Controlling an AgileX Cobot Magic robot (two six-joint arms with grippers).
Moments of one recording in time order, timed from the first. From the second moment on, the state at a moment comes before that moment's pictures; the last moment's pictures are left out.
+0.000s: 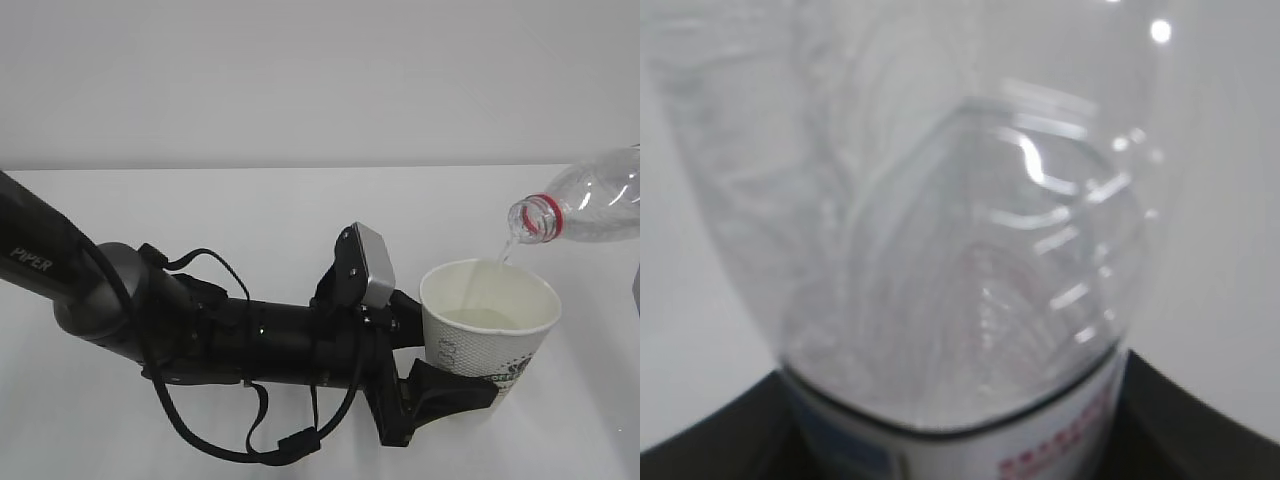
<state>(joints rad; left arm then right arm) -0.74 2.20 -1.00 0.92 -1.07 -0.54 0.04 1.15 -0.31 -0.04 -0.60 -1.57</state>
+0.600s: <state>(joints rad) -0.74 2.20 -1.00 0.92 -1.07 -0.54 0.04 1.15 -0.31 -0.04 -0.61 -1.57</state>
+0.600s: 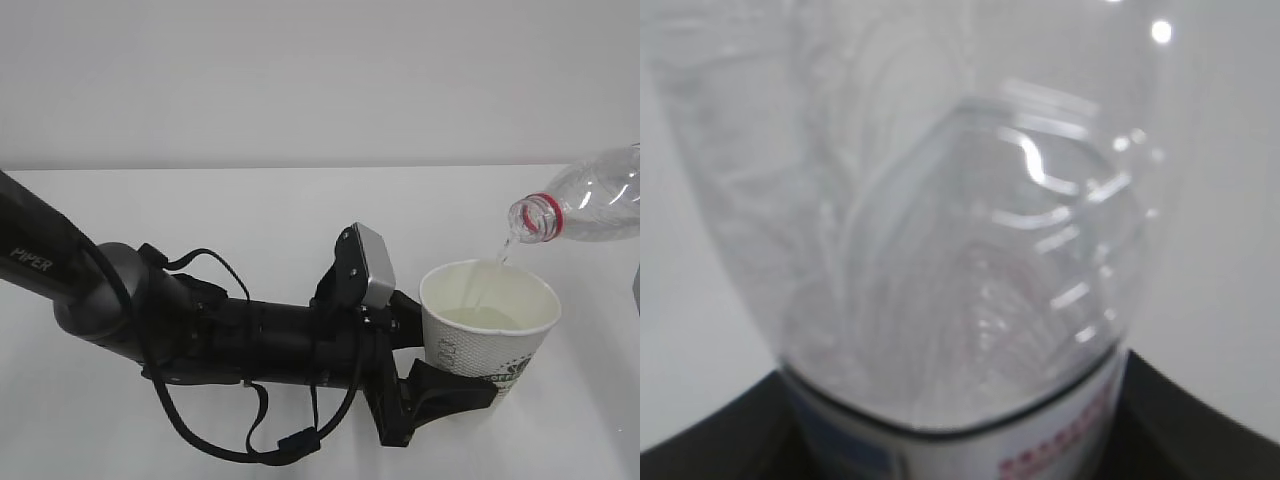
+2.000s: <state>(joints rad) -0.74 2.20 -1.00 0.92 -1.07 -0.54 0.04 1.15 -0.31 -0.03 -0.61 -1.57</state>
